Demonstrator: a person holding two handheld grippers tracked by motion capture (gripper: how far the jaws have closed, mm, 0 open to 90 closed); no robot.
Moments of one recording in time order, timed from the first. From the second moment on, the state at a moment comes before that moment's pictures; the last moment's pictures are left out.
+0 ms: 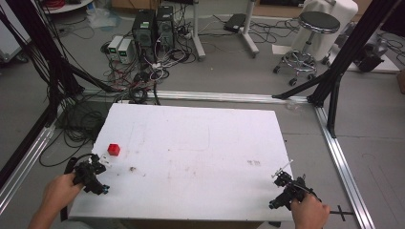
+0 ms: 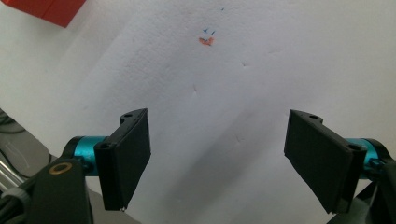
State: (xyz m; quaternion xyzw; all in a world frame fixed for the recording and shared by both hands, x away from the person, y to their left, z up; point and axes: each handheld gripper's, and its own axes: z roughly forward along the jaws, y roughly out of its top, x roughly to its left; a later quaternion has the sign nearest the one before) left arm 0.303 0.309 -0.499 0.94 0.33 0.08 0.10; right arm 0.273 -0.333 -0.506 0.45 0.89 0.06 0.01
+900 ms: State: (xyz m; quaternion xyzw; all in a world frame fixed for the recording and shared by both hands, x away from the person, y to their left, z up) left arm 0.347 0.350 -0.471 0.98 0.19 0.05 0.09; right arm 0.274 -0.327 -0.511 0.44 0.90 0.05 0.01
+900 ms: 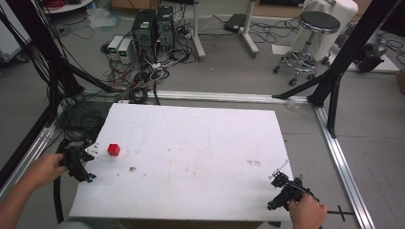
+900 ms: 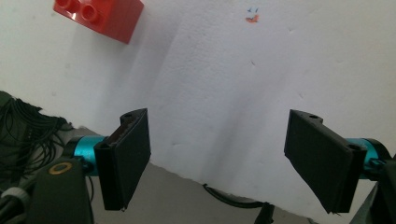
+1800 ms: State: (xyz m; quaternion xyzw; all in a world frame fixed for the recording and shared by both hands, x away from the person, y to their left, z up) left arm 0.416 0.339 -0.452 0.99 0.08 0.03 0.05; right arm 0.273 -0.326 -0.513 0.44 0.90 0.04 0.00
